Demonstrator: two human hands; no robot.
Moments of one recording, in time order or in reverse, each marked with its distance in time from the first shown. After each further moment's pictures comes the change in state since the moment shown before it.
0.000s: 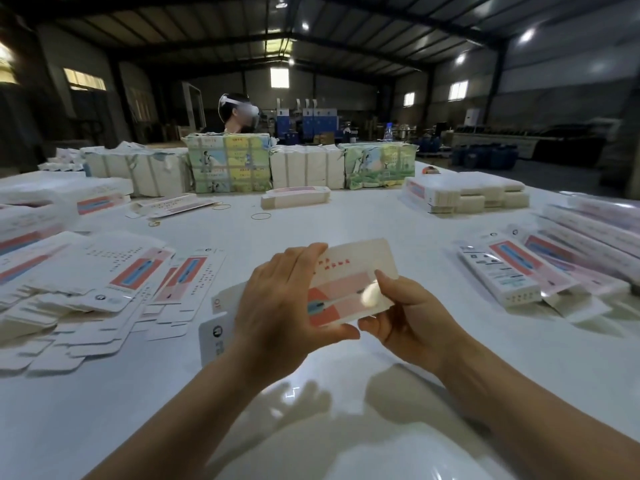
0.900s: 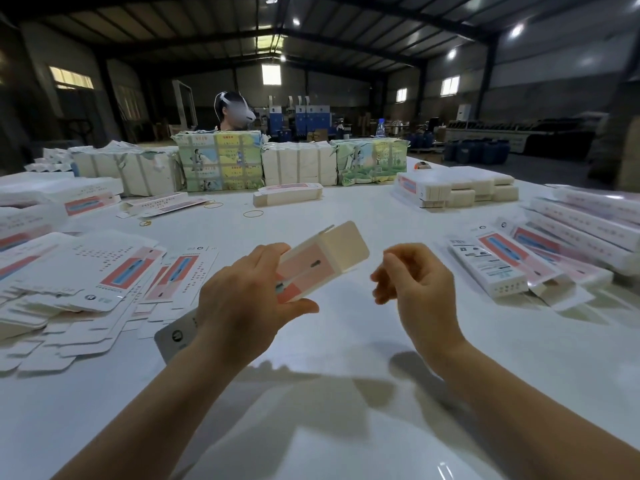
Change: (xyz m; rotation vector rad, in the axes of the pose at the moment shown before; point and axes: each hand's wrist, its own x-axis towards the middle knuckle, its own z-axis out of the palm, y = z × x) left_hand 0.002 -0.010 -0.021 0.123 -0.082 -0.142; right_hand -0.006 0.003 -0.008 -0.662 0.488 -0.610
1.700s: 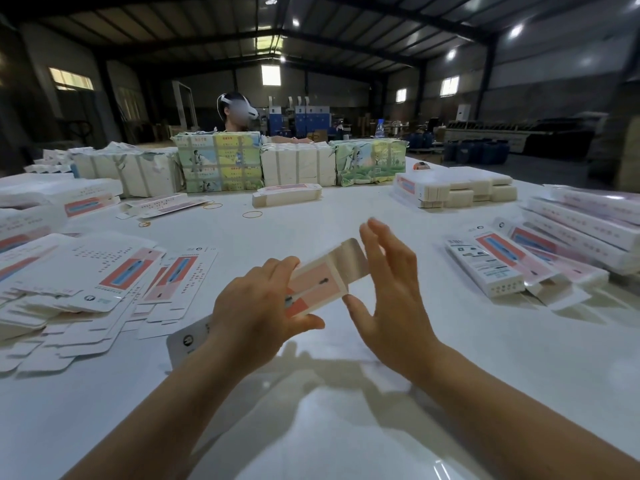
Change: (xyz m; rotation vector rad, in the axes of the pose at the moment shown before) left_hand -0.002 -0.002 0.019 0.043 -0.155 -0.020; right_hand -0.013 -0.001 0.015 -0.778 -0.141 -0.598
